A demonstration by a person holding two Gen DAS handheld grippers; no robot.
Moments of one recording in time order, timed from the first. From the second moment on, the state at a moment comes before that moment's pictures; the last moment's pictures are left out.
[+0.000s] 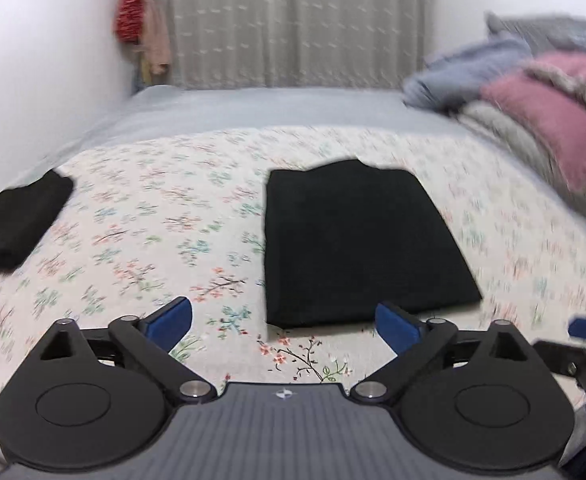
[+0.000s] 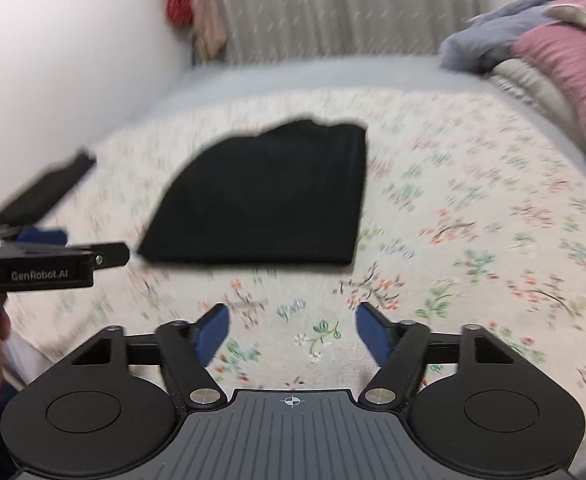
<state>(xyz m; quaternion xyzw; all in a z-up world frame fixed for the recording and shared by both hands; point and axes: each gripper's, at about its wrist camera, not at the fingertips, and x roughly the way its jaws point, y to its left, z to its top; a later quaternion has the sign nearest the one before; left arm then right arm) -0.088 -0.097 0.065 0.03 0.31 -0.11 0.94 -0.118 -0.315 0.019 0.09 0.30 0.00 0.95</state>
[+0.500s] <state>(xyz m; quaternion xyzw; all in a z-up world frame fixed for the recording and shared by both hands) -0.100 -0.104 0.060 0.00 0.32 -0.08 0.94 -0.158 -0.295 0.086 0.08 0.21 -0.06 0.97</state>
